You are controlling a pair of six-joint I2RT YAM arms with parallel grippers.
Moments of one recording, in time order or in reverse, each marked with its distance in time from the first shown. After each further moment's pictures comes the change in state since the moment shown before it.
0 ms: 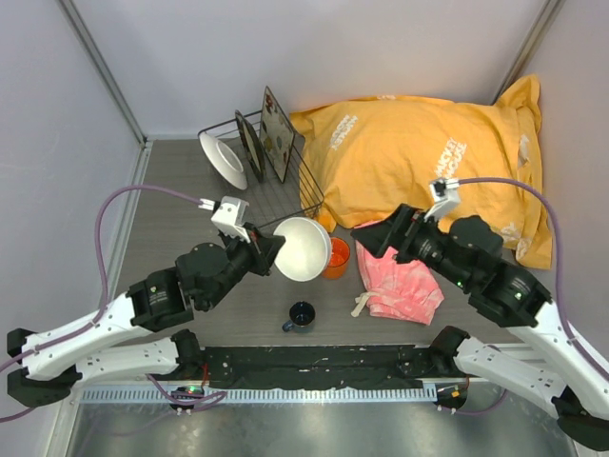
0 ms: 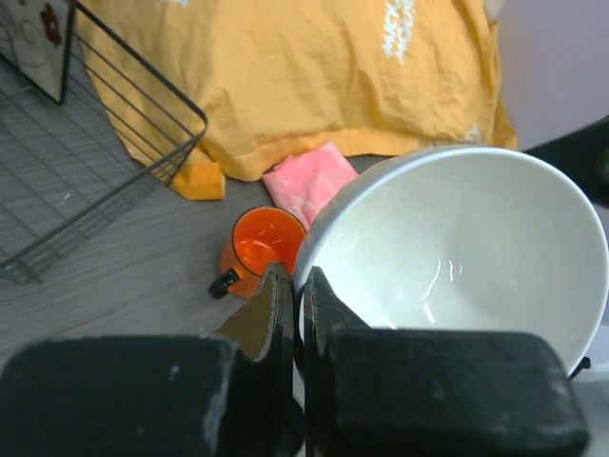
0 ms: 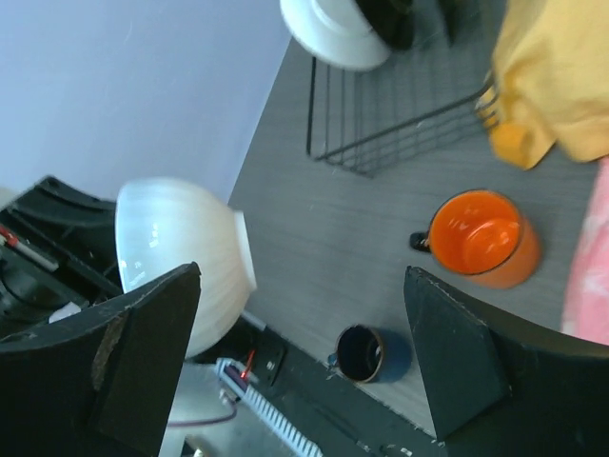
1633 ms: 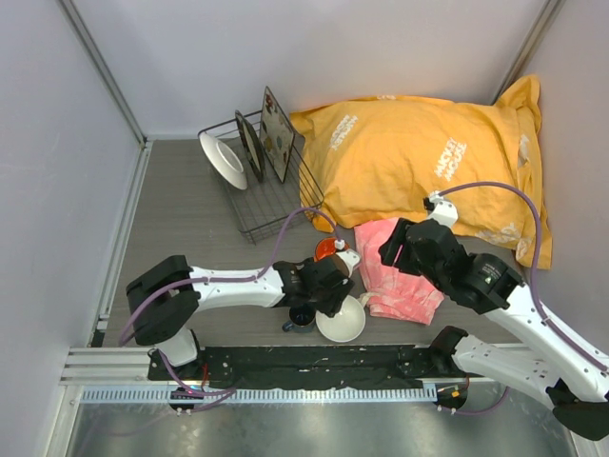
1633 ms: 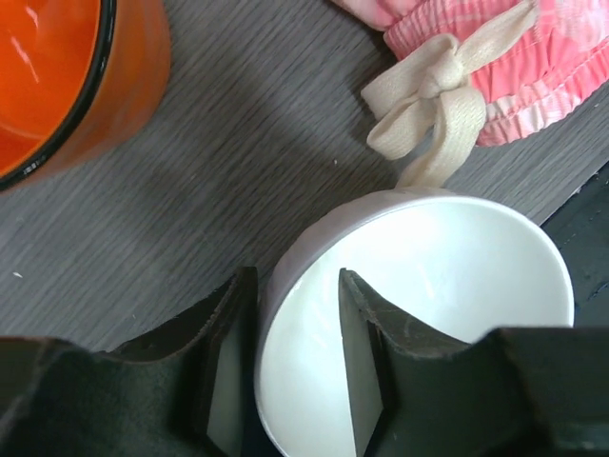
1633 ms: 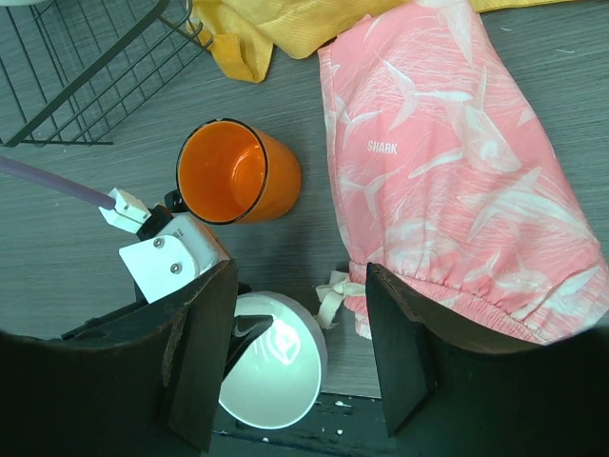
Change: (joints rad) left arm -0.003 0.849 0.028 0.059 0.469 0.080; right arm 0.000 0.119 -0.081 -0.330 0.296 0.066
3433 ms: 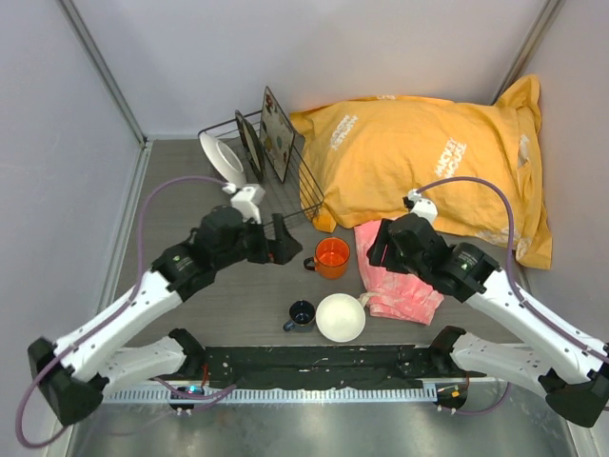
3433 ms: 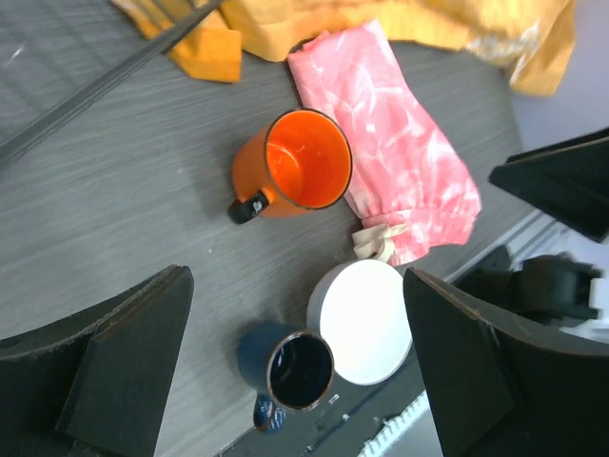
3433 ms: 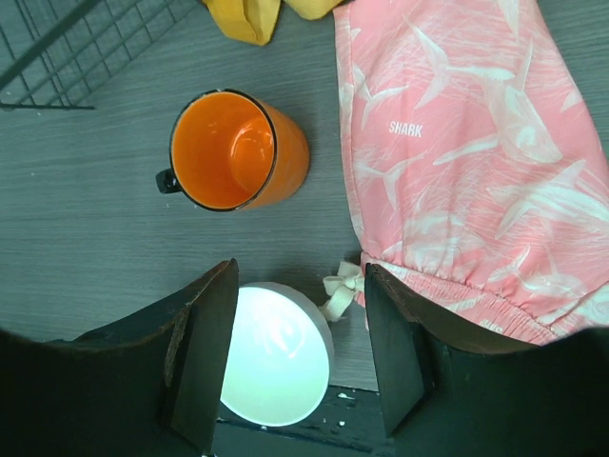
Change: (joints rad) left arm 0.518 -0.747 -0.096 -0.185 0.158 -0.173; right arm 0.000 0.118 -0.019 0.044 -0.078 -0.017
